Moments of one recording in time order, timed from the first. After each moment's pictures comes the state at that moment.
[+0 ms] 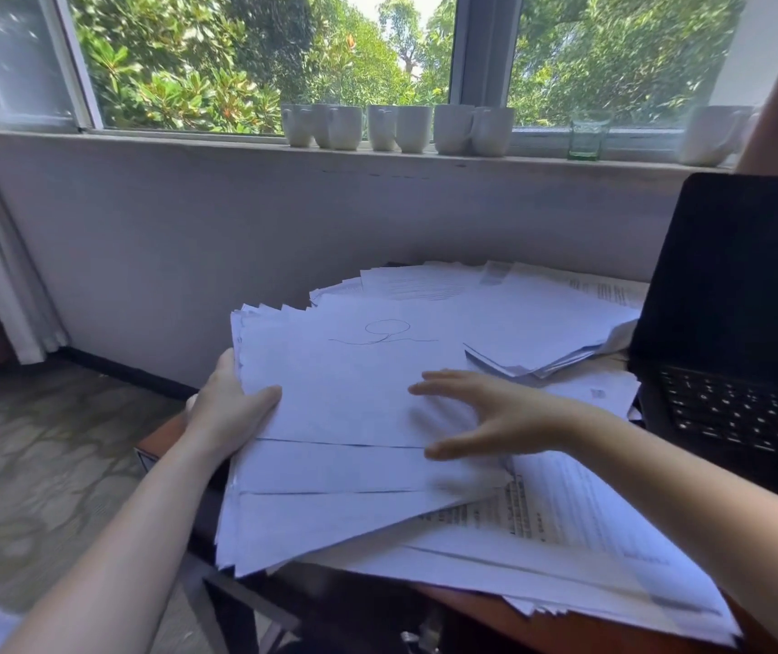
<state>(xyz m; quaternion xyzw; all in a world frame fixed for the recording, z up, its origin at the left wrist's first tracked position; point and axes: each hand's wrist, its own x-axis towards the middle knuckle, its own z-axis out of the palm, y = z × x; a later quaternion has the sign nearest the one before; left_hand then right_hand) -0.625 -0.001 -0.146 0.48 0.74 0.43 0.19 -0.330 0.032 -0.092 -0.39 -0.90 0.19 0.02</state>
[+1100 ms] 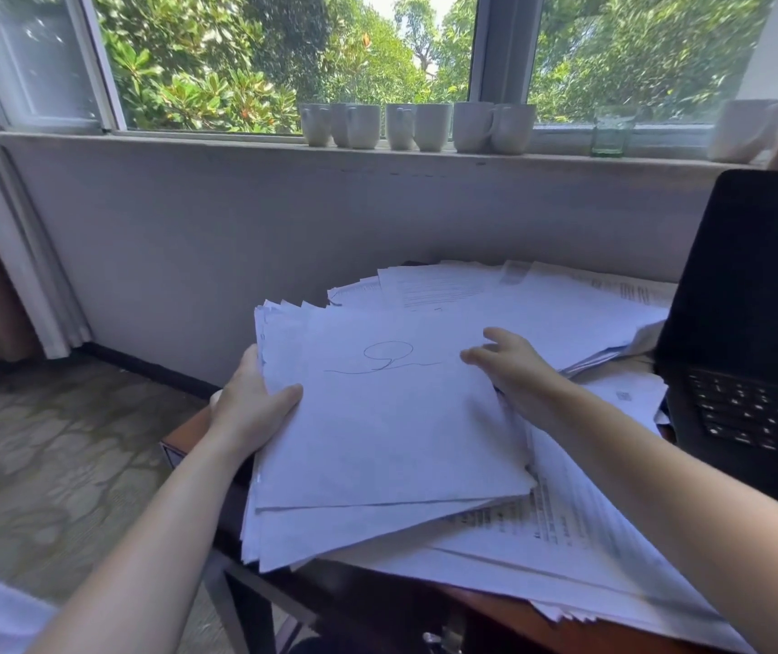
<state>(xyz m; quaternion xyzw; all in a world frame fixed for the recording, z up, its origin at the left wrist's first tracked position) -0.620 -0.007 -0.140 0.50 0.74 0.42 0.18 -0.357 0.088 -0.114 -0.55 -0.64 0.42 0.34</state>
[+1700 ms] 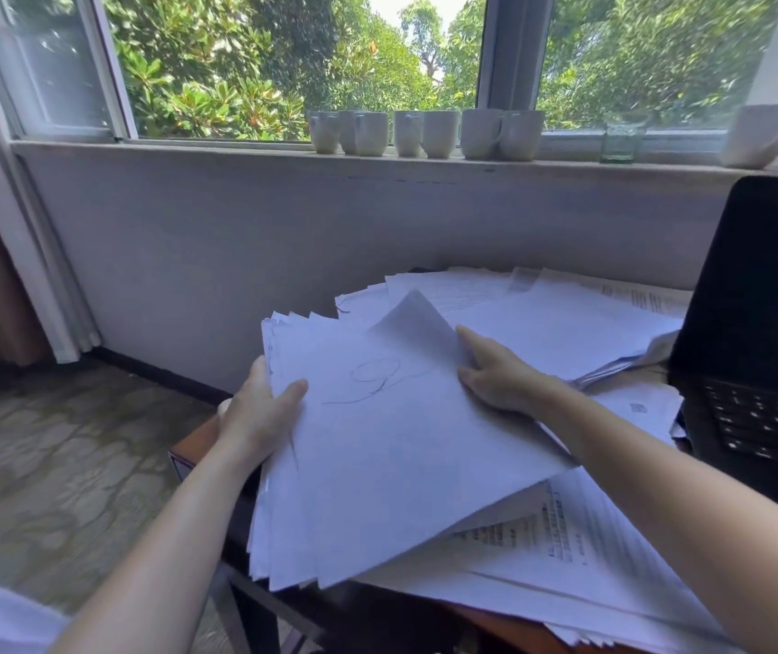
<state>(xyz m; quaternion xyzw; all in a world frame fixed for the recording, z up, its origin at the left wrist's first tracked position) -0.618 -0.001 -0.141 0.48 0.74 0.43 0.17 -0.370 0.096 -0.106 -0.51 -0.81 0.22 0.19</state>
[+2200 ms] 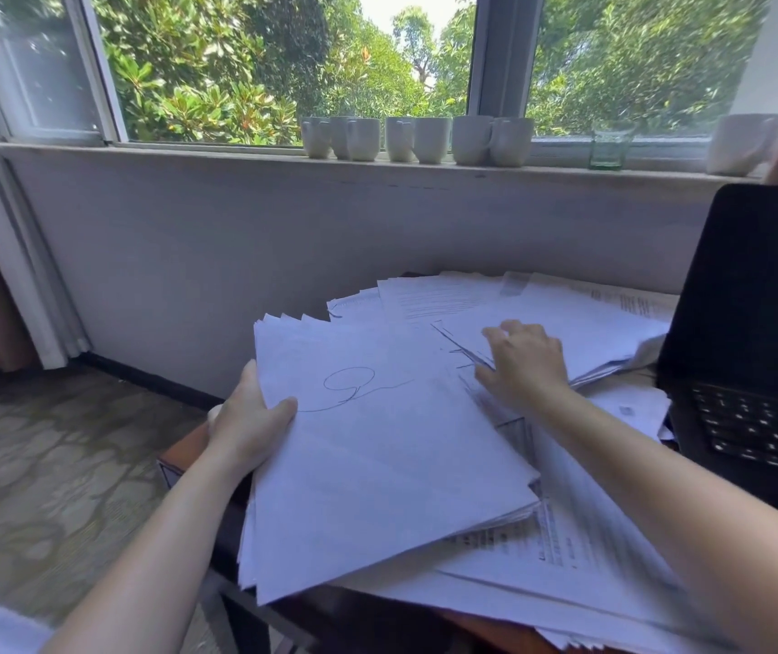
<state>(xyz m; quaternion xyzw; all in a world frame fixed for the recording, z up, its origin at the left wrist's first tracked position) -0.626 0.002 -0.150 0.48 0.75 0.41 0.18 -0.351 0.105 -0.106 -0.62 -0.77 -0.11 0.10</state>
